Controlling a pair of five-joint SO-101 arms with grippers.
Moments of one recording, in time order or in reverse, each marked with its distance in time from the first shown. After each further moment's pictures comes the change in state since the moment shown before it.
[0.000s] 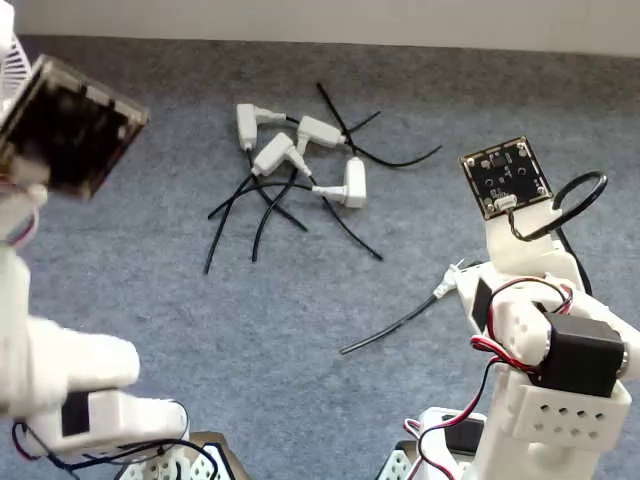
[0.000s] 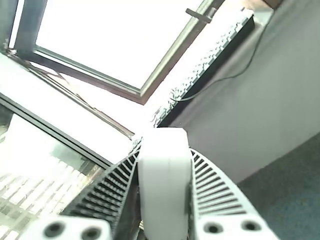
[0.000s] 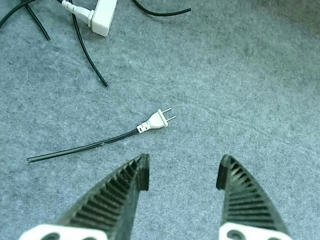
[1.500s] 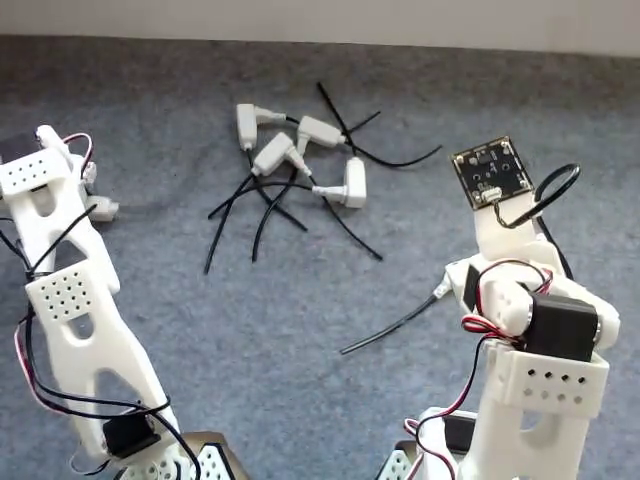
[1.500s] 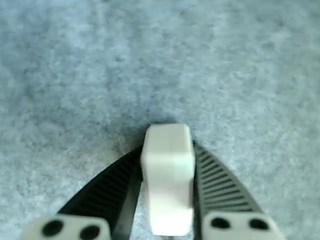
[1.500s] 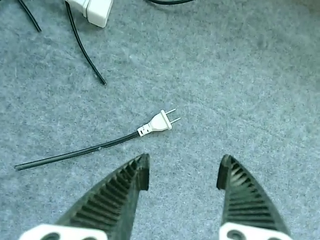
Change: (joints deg) left arm -15.0 72.9 17.5 -7.1 106.4; right arm 0.0 0.2 11.9 -9.9 0.0
